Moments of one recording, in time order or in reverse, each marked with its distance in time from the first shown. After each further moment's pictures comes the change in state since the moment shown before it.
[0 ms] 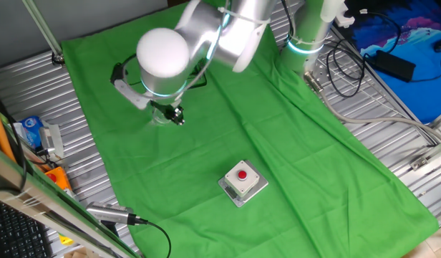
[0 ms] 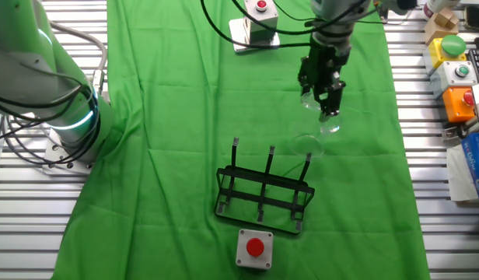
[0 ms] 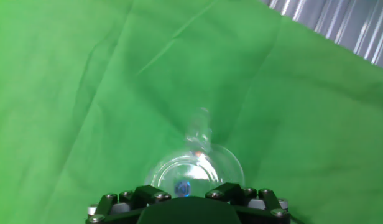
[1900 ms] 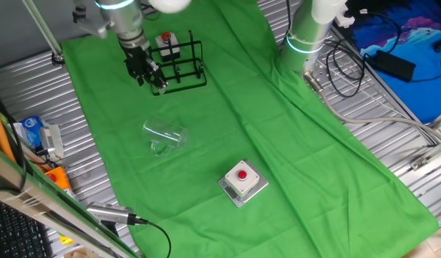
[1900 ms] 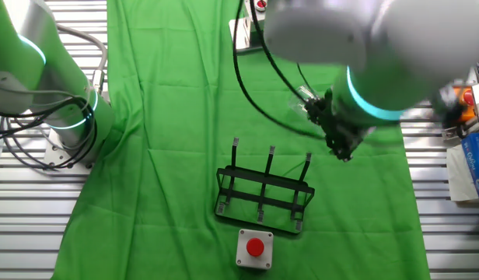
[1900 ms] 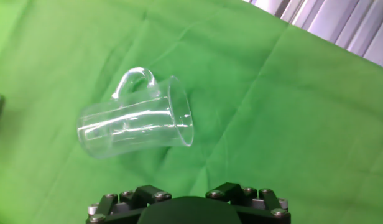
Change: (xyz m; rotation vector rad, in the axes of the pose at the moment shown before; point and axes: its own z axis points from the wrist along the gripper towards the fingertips) arm 0.030 -0.083 -0.002 -0.524 -0.229 -0.137
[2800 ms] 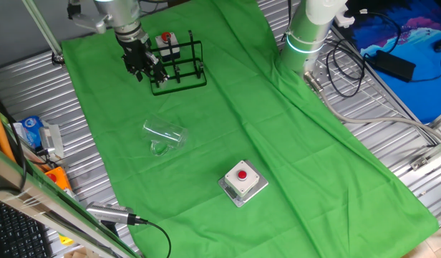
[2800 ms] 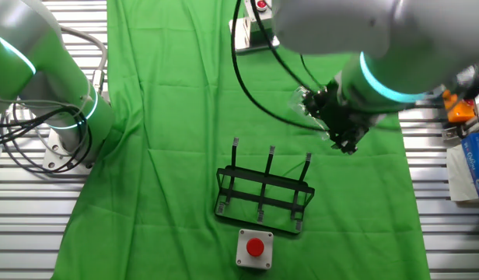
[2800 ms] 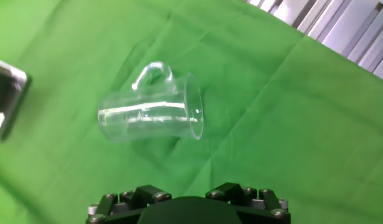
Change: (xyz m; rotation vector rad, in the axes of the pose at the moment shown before) arm 0.007 0.013 -0.031 0.063 0.136 -0.120
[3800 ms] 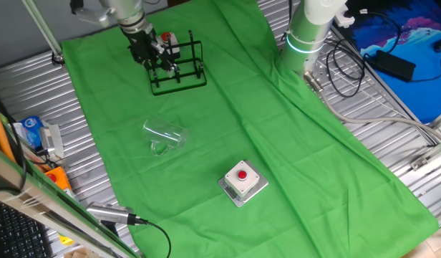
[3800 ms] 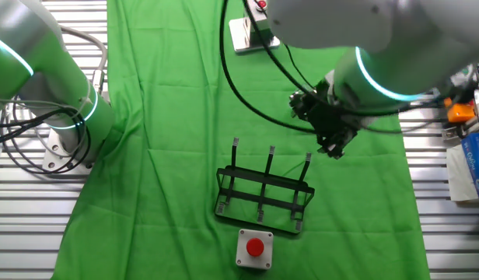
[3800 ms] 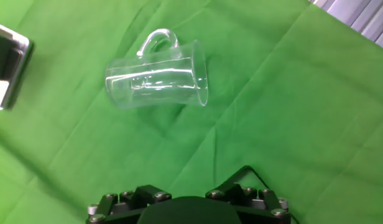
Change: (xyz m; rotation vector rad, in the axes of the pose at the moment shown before) arm 0.027 0.009 -0.010 -0.109 0.029 0.051
